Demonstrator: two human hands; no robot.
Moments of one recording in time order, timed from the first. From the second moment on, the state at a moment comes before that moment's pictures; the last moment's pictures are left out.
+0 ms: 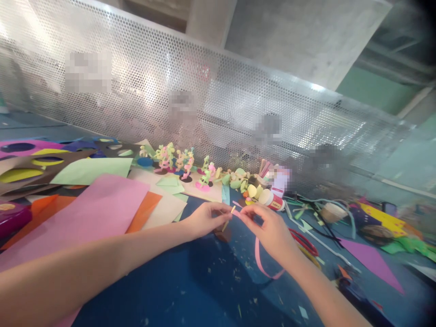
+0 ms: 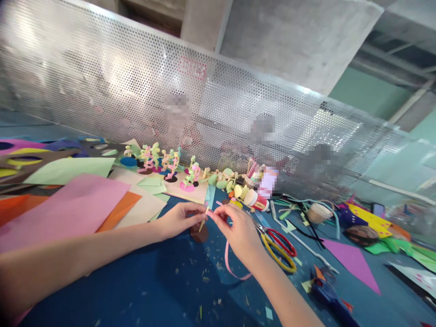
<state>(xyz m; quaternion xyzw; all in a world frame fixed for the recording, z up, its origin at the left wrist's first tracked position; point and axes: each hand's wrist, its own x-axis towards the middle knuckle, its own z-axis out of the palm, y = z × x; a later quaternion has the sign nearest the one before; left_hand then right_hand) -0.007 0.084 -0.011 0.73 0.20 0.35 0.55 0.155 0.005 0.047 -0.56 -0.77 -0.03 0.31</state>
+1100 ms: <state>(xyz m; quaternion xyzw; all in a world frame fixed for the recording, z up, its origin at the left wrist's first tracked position) -0.007 0.084 -0.011 0.73 0.18 0.36 0.55 0.155 0.009 0.047 -0.56 -0.77 -0.04 0.31</state>
